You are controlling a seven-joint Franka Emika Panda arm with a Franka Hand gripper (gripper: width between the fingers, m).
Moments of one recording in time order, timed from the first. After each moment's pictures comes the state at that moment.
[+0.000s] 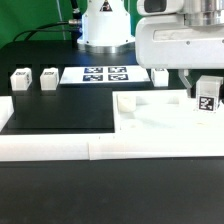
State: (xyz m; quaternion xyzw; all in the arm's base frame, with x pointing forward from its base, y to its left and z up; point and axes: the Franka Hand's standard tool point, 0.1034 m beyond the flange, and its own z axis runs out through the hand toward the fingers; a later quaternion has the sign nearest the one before) arm 0.629 0.115 0.069 -0.92 0.38 -0.02 0.06
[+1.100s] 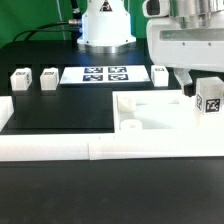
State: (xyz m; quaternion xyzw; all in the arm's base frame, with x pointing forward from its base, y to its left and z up) arm 0.626 0.116 0.066 -0.87 0.49 -0.02 0.10
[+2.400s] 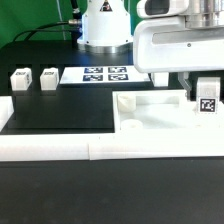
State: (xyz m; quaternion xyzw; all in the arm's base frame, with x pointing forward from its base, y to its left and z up) arm 0.628 0.114 0.065 -0.98 0.19 -0.05 0.05
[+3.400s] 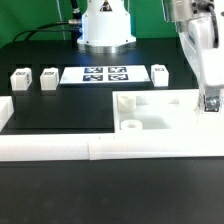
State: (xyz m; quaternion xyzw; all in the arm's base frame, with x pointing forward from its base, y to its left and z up) arm 0.628 0.115 0.064 -0.66 0.74 0.03 0.11
